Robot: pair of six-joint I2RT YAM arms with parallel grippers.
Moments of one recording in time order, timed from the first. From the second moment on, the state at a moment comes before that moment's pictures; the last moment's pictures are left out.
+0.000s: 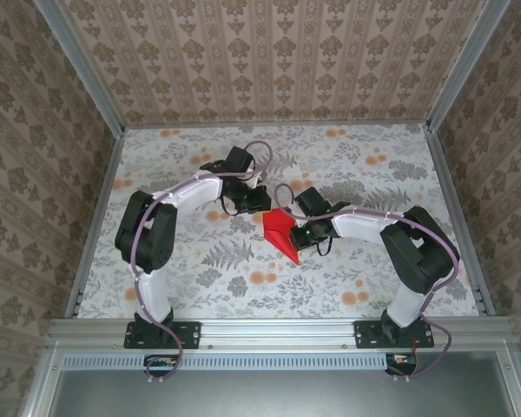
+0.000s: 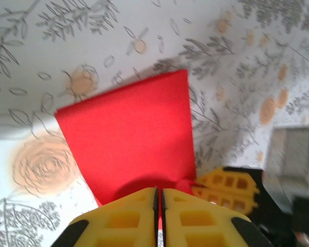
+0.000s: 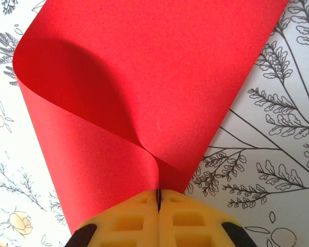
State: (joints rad) left arm -0.57 1.90 1.35 -0.59 0.55 -0.46; right arm 0.57 1.73 0.92 -0.37 -0.22 0.21
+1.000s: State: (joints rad) left arm -0.68 1.93 1.16 -0.45 0.60 -0.55; right arm 0.58 1.73 0.94 -0.38 -0.21 0.19
